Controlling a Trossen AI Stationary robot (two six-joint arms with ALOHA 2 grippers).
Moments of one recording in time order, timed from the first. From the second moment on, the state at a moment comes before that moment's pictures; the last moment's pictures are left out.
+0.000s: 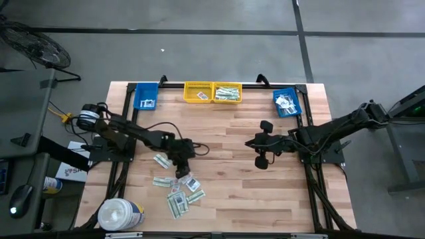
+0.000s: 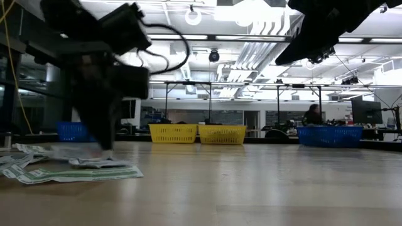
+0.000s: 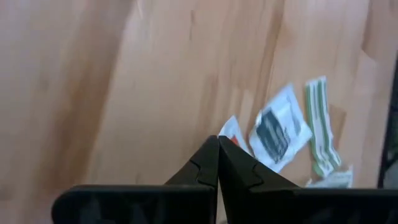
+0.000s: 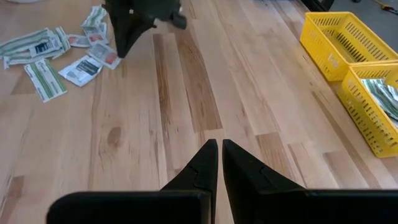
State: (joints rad) left arm -0.12 1.59 0.67 -0.07 0.35 -0.55; right arm 0.26 1.11 0.67 -0.23 0.41 0.23
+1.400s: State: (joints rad) left arm 0.03 1.58 1.14 -0.60 -0.58 -0.09; right arm 0.26 1.11 0.67 -0.25 0.41 0.25
